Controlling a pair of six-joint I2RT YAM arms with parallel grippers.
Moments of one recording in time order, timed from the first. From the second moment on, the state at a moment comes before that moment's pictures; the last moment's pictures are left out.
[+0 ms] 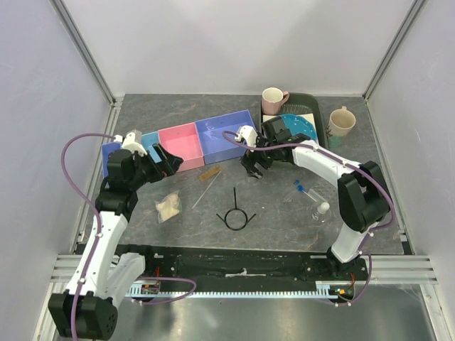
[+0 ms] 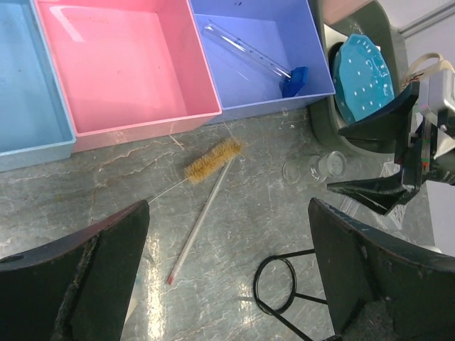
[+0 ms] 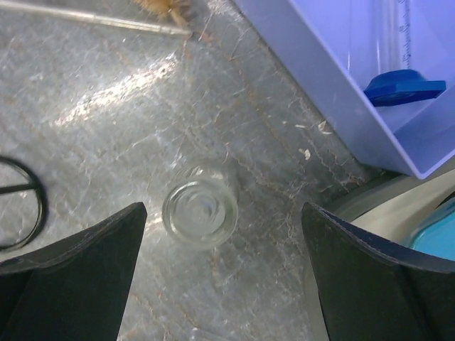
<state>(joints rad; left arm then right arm) -0.06 0.84 0.71 -0.29 0.30 -0.51 0.51 1.74 1.26 -0.44 -0.38 -0.51</state>
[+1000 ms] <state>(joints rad) -0.06 0.77 0.68 -0.37 0.24 -0.51 0.57 1.86 1.28 -0.40 -0.25 -0.43</state>
